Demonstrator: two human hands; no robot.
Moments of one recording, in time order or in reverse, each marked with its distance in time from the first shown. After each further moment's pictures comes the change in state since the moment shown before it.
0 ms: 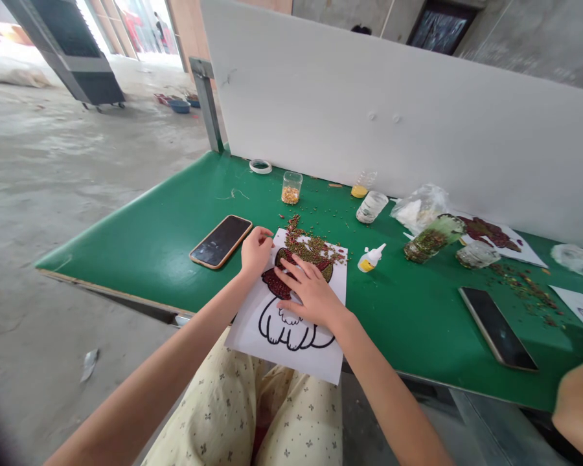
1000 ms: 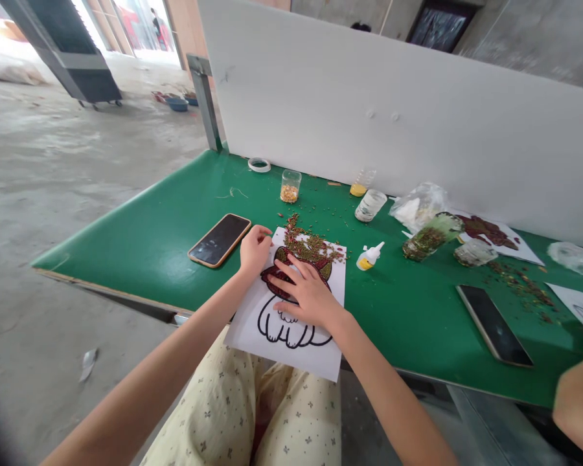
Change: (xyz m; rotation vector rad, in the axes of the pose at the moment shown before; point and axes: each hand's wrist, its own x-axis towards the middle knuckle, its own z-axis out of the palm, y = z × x) left_hand 0.001 -0.002 0.001 -0.014 0.007 0.022; right_hand 0.000 -0.006 0.002 -0.026 -0.008 -0.032
